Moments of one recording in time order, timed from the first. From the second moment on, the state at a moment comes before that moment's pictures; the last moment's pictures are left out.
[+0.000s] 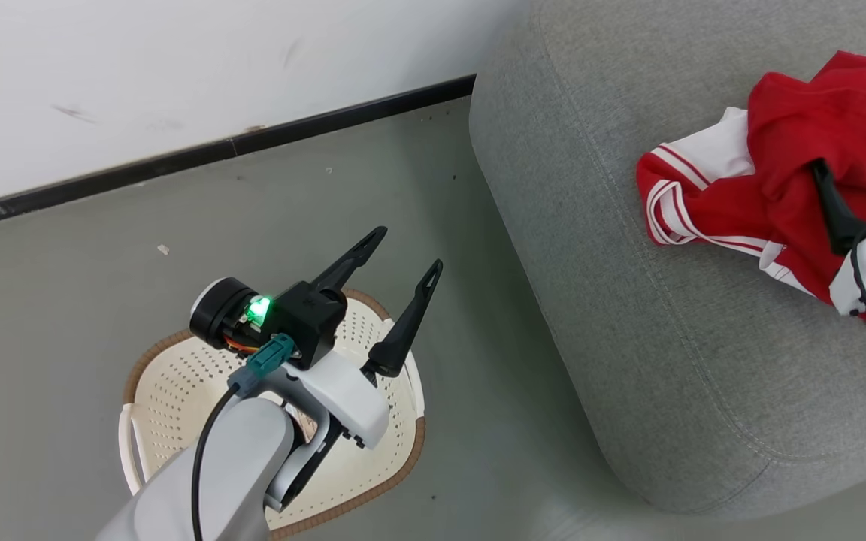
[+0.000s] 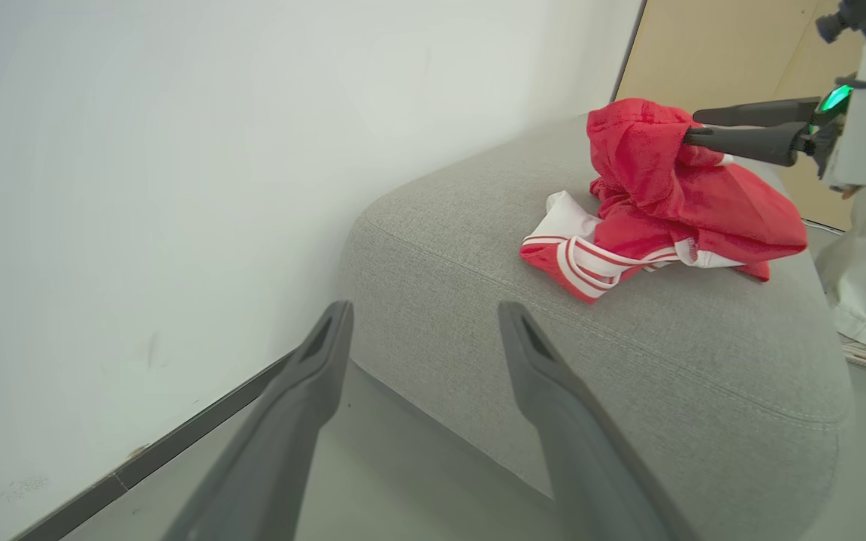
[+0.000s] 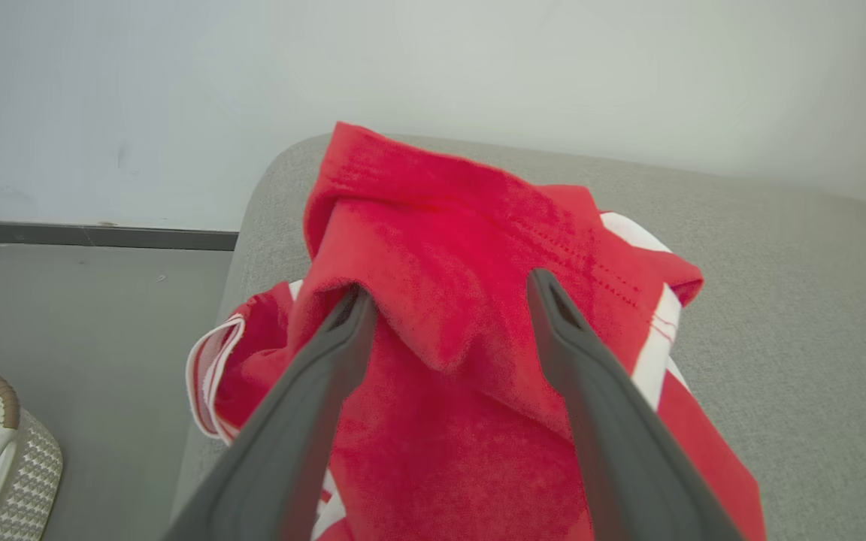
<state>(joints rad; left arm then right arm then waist) -0.56 0.20 -0.71 0.14 -0.46 0.05 -0.12 -0.70 -0.40 0.24 0.69 0.23 0.13 -0.25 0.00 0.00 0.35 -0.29</state>
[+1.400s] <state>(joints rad) -0.27 0.28 -0.43 0.22 -0.56 0.25 -0.24 -0.41 -0.19 0.17 0.33 0.10 0.13 -0.25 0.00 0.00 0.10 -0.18</state>
